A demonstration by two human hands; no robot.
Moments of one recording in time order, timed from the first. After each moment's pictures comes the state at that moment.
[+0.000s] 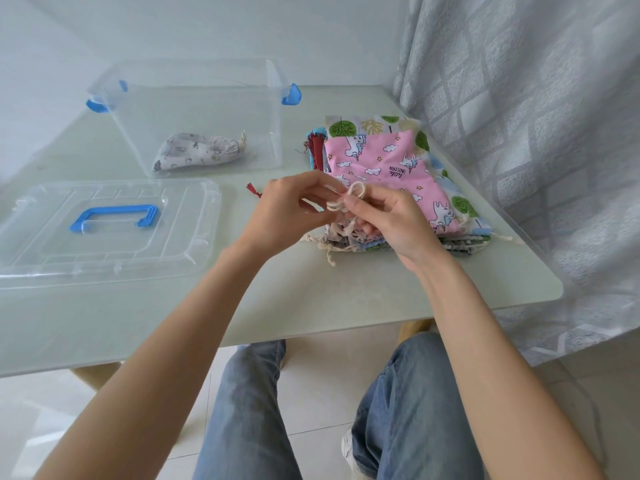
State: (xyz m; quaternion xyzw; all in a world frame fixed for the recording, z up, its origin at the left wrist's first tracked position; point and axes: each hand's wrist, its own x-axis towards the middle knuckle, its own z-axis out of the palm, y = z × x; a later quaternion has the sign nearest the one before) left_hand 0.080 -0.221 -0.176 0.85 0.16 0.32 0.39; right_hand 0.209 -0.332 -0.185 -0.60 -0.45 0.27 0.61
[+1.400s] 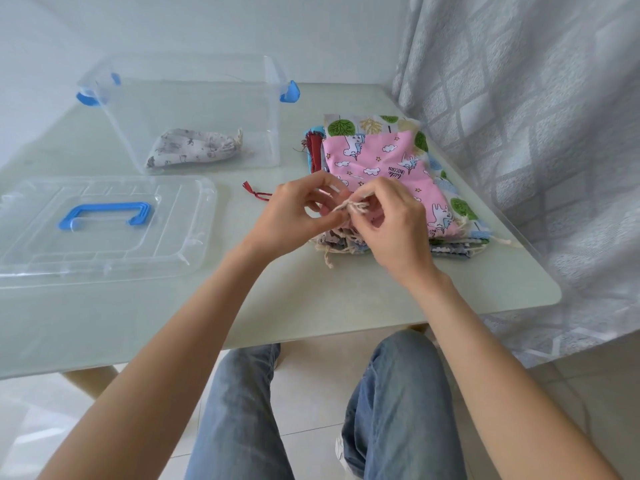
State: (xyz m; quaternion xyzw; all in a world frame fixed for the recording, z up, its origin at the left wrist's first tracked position) left_hand 0.088 -0.221 -0.183 0.84 0.12 0.30 0.43; right_hand 0.210 -0.330 -0.199 -0.64 -0.58 -0.22 0.45
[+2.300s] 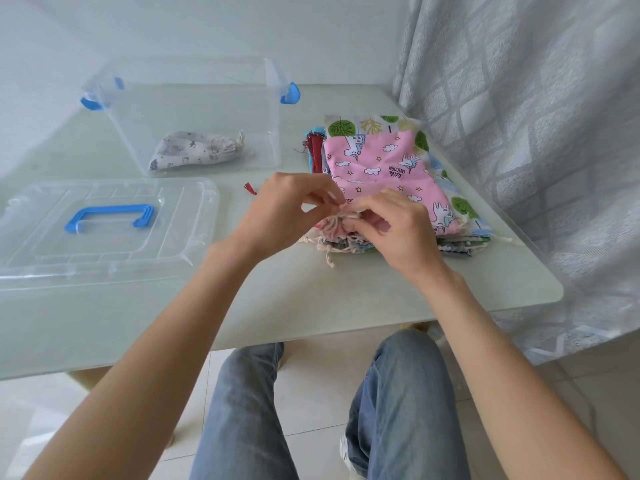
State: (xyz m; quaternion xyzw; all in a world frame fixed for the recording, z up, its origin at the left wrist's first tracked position) left_hand 0.075 -0.218 -0.170 0.90 0.12 0.30 0.28; right_hand 0.224 -0.336 -0.207 -0.60 -0.65 -0.18 0.43
